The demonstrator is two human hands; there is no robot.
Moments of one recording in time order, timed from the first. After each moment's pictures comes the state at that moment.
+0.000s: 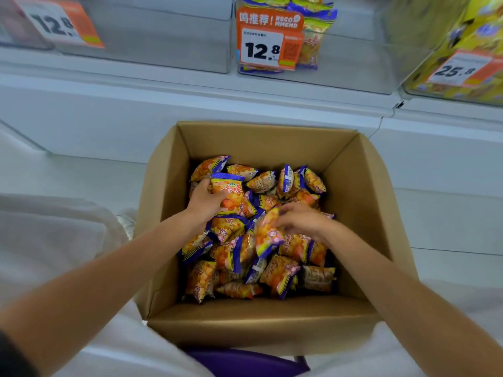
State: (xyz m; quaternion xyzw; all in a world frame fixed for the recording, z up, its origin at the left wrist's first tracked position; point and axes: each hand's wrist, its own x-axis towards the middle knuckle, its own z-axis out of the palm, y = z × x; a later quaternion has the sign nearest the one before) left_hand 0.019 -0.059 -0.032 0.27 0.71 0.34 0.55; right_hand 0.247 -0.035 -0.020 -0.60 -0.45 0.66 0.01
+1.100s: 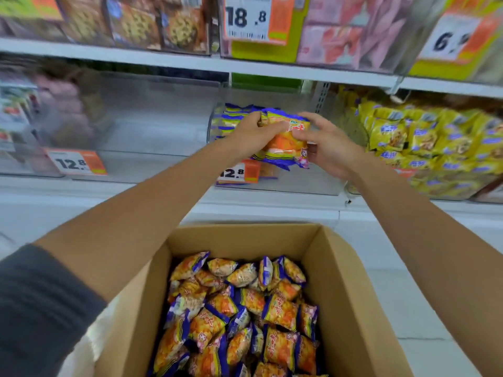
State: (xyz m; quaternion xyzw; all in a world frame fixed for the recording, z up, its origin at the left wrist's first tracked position) left_hand 0.096 0.139 0.226 0.60 0.56 0.39 0.42; right_hand 0.272 0.137 0.232 -0.43 -0.54 0.59 0.42
